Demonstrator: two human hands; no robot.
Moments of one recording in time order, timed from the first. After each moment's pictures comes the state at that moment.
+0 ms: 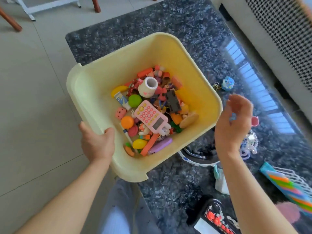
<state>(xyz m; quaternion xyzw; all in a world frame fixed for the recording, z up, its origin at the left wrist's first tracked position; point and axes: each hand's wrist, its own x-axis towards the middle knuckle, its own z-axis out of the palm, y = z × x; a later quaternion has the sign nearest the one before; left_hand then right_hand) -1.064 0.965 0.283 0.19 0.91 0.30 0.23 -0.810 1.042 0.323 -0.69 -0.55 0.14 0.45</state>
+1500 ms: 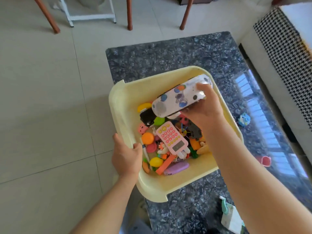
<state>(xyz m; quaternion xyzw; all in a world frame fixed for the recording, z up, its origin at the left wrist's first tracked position) -1.066 0.966 0.293 0.17 0.90 0.29 0.27 -0.964 1.130 0.378 -0.50 -0.13 0.79 0.34</state>
